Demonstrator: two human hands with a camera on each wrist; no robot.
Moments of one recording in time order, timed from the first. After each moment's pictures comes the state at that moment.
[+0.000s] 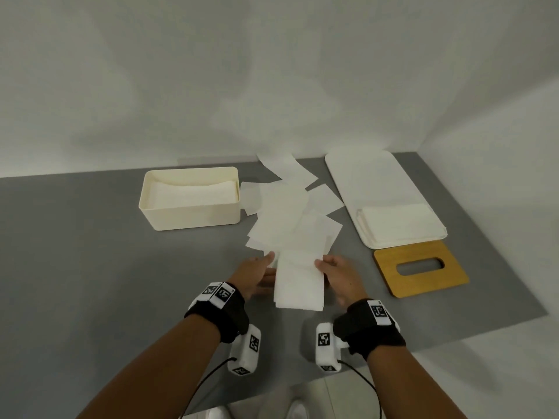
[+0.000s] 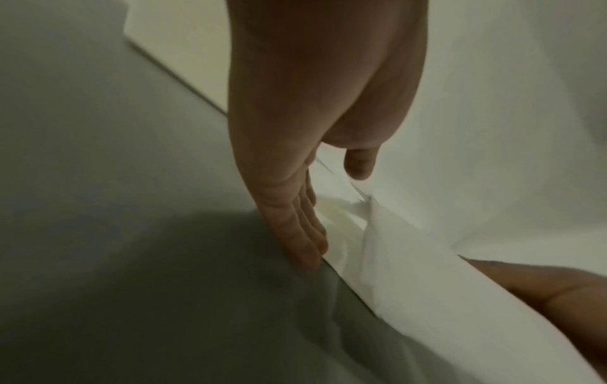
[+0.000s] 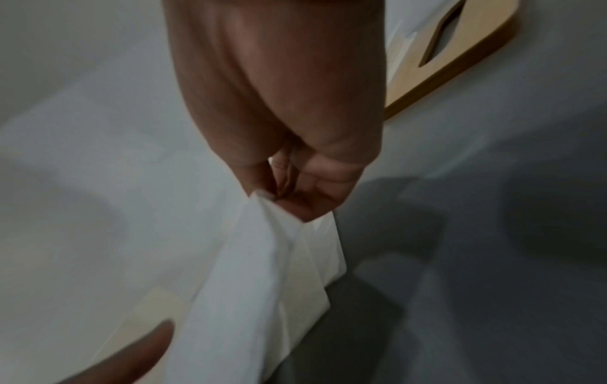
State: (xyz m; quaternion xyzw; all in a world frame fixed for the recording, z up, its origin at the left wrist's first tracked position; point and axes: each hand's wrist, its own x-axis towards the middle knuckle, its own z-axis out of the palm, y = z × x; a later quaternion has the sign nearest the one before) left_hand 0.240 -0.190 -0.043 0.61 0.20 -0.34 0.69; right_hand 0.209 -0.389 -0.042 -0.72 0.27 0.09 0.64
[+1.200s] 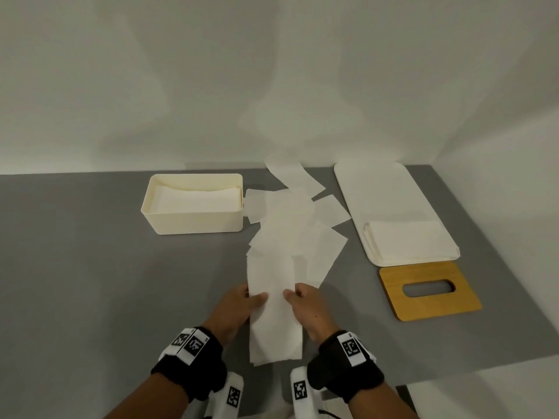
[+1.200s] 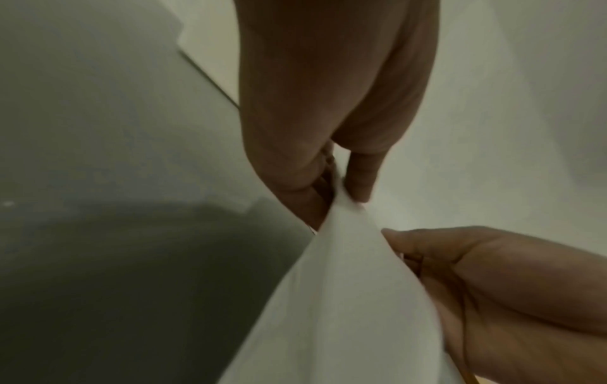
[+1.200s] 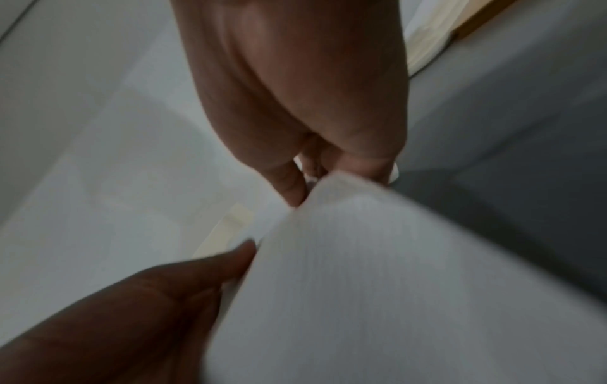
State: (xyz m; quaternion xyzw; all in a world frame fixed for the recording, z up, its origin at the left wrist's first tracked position) left_hand 0.198 -0.168 -0.046 0.66 0.13 -0.27 0.69; right_hand 0.196 -0.333 -0.032 -0.80 0.21 0.21 0.52
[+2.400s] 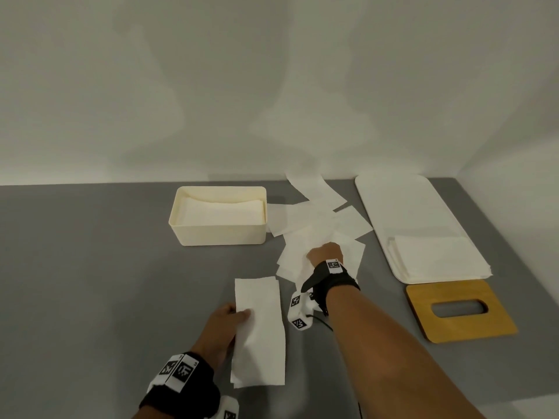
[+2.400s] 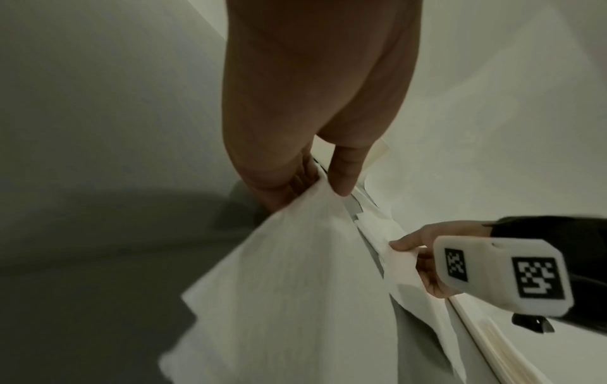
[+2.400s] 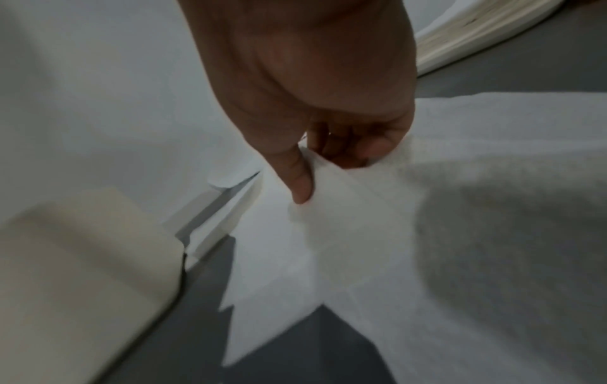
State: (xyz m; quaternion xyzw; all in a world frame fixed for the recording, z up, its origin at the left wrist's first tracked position) left_hand 0.191 -0.111 -0.053 0.63 0.29 -0.23 0.69; right_hand 0.348 -0.326 -0.051 -0.86 0.32 0.17 0.36
